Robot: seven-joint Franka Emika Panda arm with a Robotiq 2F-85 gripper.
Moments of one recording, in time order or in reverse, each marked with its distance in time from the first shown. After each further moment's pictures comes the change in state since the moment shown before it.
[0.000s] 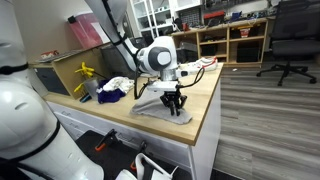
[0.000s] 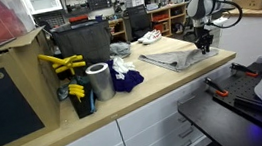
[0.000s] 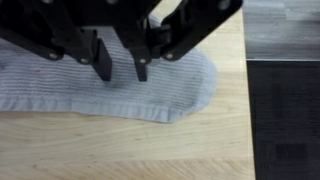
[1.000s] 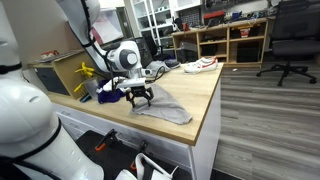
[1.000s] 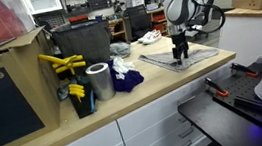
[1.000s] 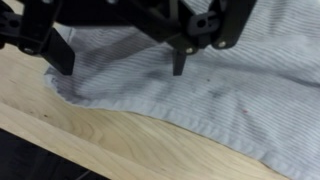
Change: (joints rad) arm 0.152 -0.061 0.271 -0.075 0.061 -0.023 -0.070
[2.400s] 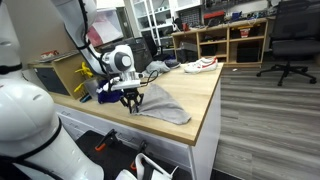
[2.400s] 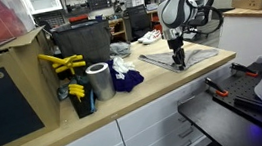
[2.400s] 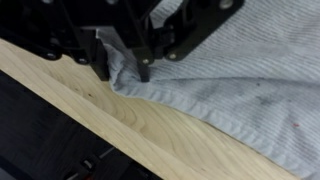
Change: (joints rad) arm 0.043 0.025 0.049 0.008 0.019 -0.073 -0.080
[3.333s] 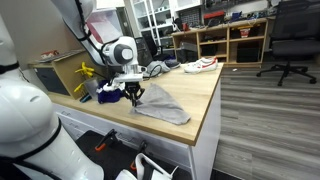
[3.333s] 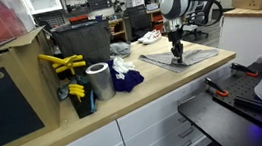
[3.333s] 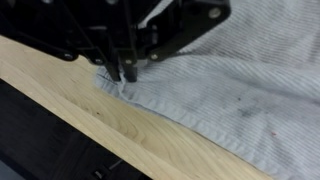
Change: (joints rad) arm -0.038 -0.079 -0.004 0.020 0.140 -0.063 -0.127
